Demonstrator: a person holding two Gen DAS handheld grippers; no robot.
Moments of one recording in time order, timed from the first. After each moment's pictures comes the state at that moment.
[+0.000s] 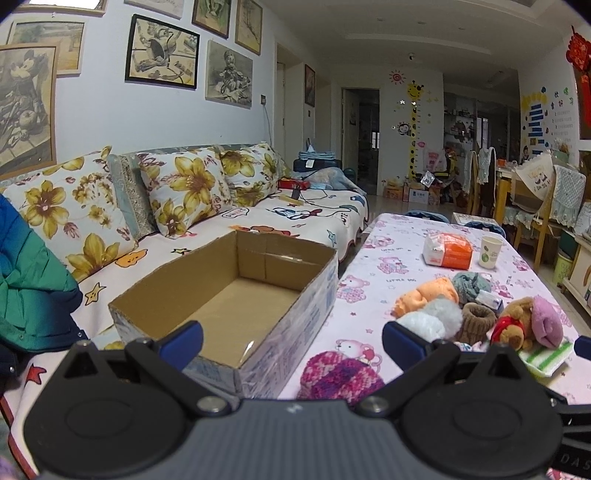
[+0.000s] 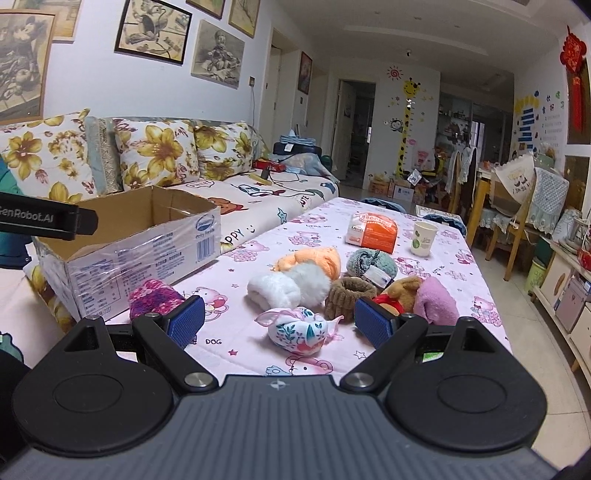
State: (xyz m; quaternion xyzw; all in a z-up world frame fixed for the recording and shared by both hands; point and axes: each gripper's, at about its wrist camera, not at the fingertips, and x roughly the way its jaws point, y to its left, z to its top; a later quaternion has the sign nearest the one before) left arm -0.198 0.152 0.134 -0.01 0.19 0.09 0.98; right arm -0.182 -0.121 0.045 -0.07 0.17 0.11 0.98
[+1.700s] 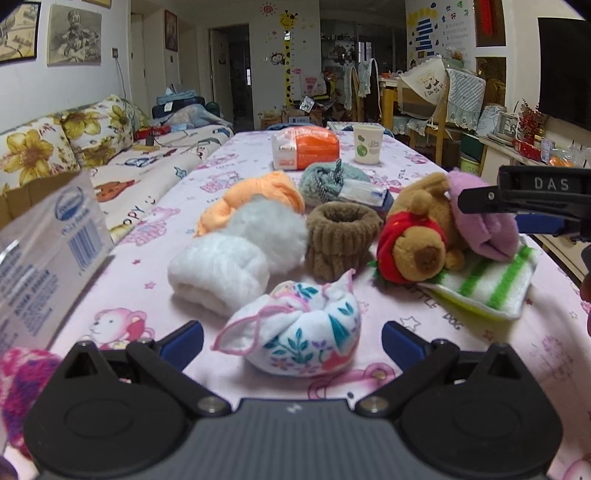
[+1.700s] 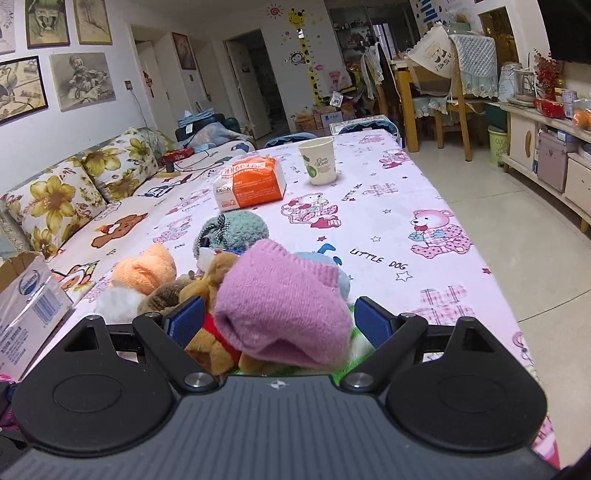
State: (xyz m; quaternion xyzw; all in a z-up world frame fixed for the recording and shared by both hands) left arm -0.050 0.009 0.018 0.05 0.30 -0.10 0.95; right arm -0.054 -0.268 0.001 0.14 0.24 0.01 0.96
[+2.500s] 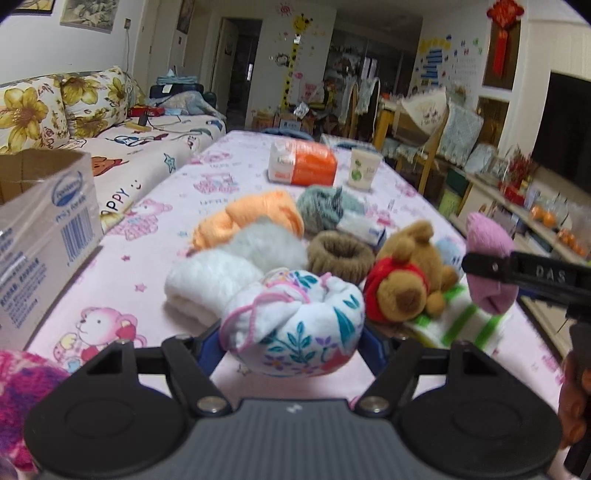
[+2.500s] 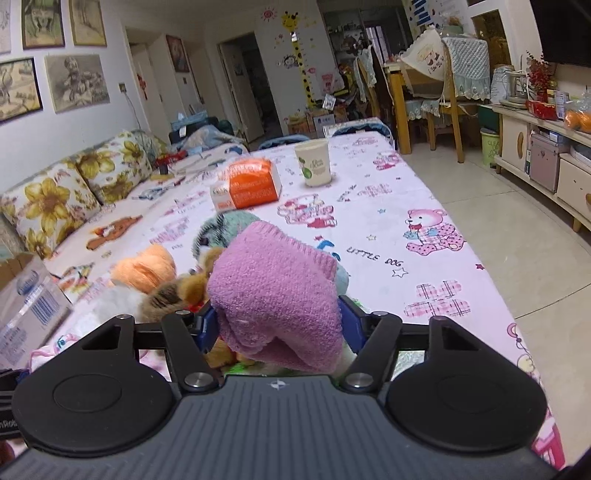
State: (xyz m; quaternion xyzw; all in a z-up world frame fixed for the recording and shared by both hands) left arm -0.043 0.038 0.042 -0.04 0.29 -0.14 0.95; right arm -0.087 -0.261 0.019 0.15 0.23 0.00 0.96
